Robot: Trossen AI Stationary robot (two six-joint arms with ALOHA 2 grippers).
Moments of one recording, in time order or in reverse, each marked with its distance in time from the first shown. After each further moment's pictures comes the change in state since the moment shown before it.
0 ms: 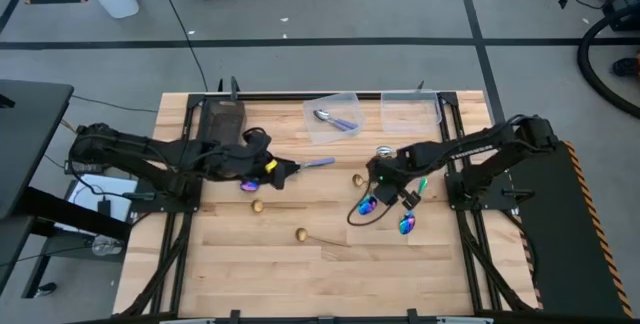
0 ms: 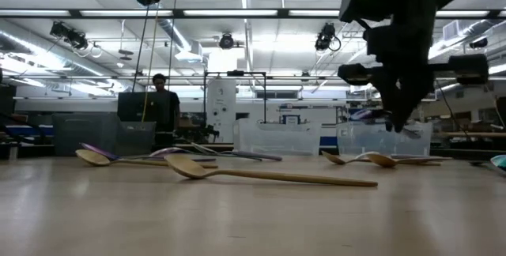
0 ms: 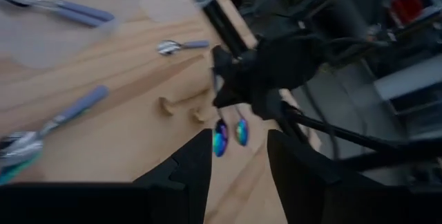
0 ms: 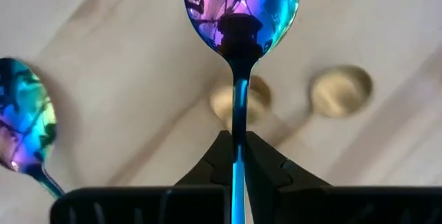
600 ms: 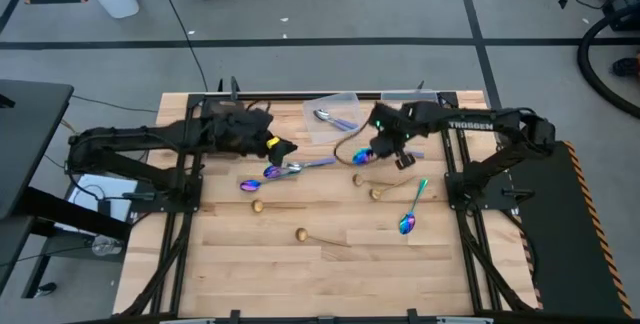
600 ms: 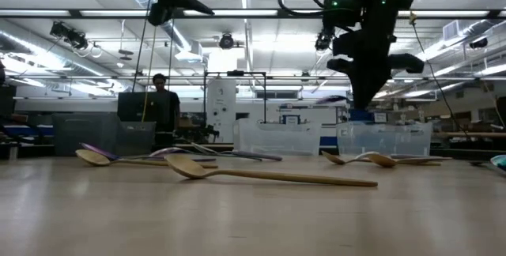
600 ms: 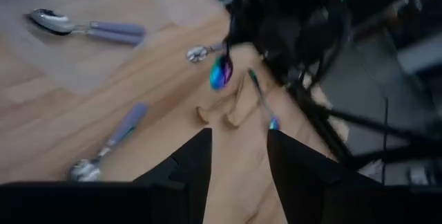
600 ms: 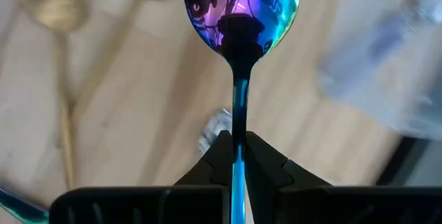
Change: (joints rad) left arm 0.294 -0.018 0.001 -0.064 0.313 0.243; right arm -0.398 -0.001 0.201 -0.163 0.072 -0.122
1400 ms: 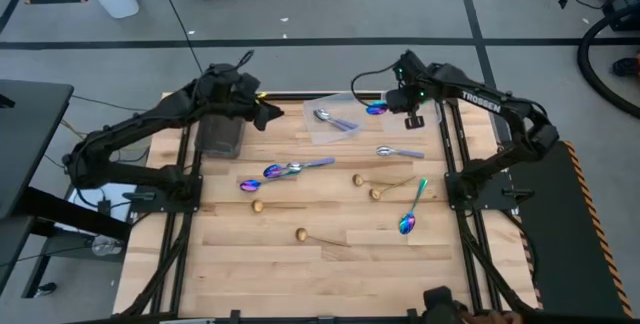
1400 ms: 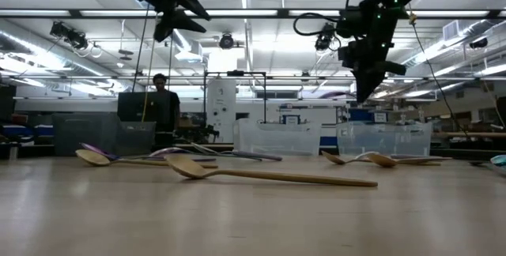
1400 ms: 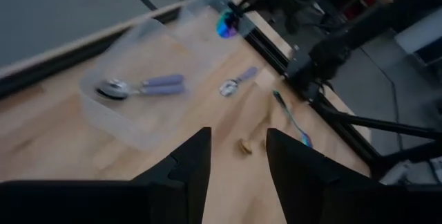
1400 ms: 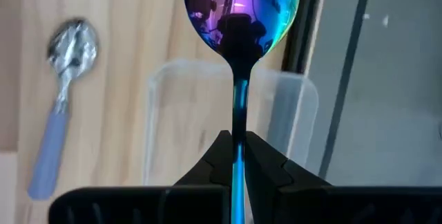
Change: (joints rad) left arm 0.457 -0.017 0.000 -0.001 0.372 0.357; right arm -0.443 0.002 0.111 0.024 -0.015 -0.169
